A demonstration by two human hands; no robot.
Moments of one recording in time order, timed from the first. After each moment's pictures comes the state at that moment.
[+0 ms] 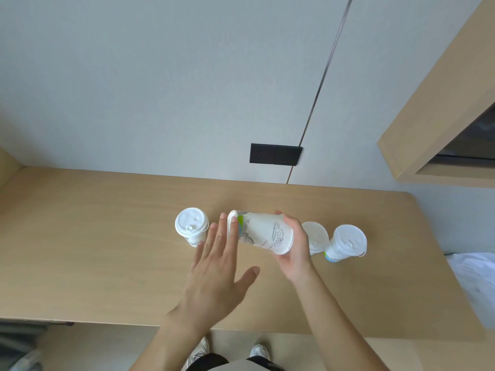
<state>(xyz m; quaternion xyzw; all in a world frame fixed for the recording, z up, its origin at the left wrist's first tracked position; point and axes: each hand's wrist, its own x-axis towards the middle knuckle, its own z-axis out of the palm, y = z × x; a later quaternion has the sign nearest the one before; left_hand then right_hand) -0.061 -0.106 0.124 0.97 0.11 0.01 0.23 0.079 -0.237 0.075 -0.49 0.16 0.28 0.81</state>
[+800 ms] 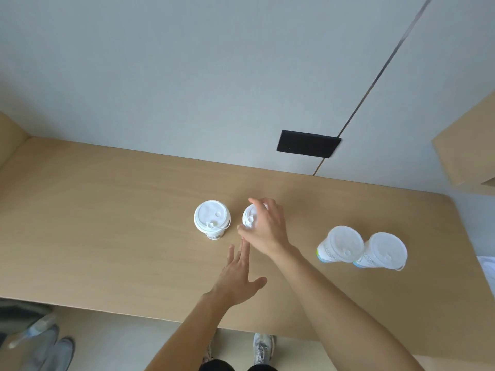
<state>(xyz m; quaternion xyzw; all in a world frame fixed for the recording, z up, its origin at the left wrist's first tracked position) -0.017 -0.063 -0.040 0.88 0.14 -0.16 0.43 0.110 -0.126 0.011 -0.92 -0.20 0.15 0.30</state>
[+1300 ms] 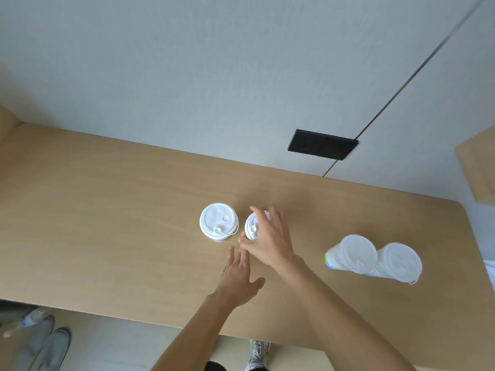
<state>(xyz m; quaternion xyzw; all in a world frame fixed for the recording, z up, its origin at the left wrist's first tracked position) -0.008 -0.044 -0.087 0.89 0.17 -0.17 0.39 0.107 -0.112 -0.010 -0.93 -0.24 0.15 0.22</state>
